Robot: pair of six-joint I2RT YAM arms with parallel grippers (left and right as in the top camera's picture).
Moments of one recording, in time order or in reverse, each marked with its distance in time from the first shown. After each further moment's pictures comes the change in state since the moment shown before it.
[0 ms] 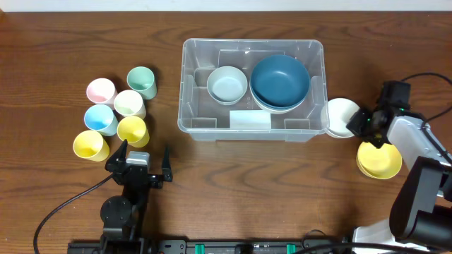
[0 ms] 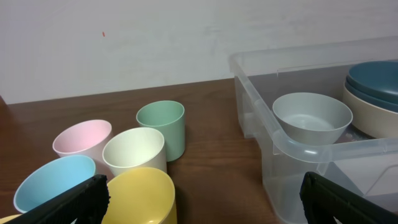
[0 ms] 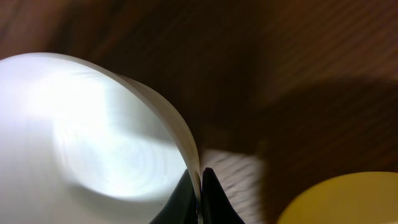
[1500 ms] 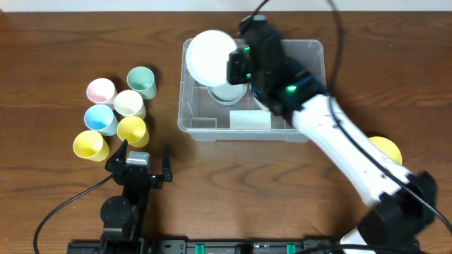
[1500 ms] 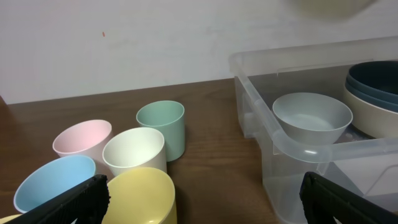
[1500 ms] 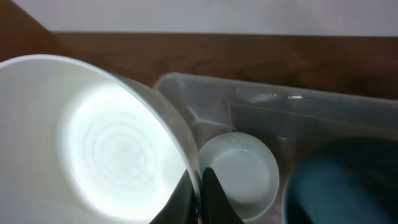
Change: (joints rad) left arm 0.000 0.000 0.000 0.000 0.000 0.000; right arm 0.875 0.068 0.604 0.102 0.174 -0.013
